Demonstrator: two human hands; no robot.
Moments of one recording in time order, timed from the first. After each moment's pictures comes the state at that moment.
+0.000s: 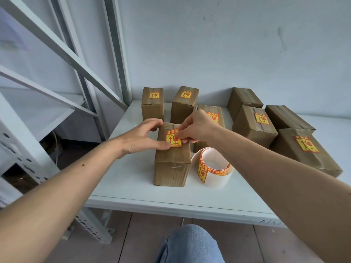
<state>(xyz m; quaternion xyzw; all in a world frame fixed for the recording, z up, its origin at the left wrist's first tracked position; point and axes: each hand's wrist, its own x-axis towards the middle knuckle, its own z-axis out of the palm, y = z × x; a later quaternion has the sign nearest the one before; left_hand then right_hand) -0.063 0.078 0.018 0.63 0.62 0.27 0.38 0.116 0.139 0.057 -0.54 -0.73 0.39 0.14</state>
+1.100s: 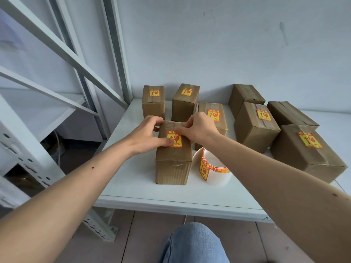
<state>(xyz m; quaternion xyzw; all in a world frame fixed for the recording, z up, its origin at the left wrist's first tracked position) -0.050 0.084 0.009 0.63 0.66 0.30 0.28 0.111 0.142 0.028 -0.57 -0.75 0.28 0.21</state>
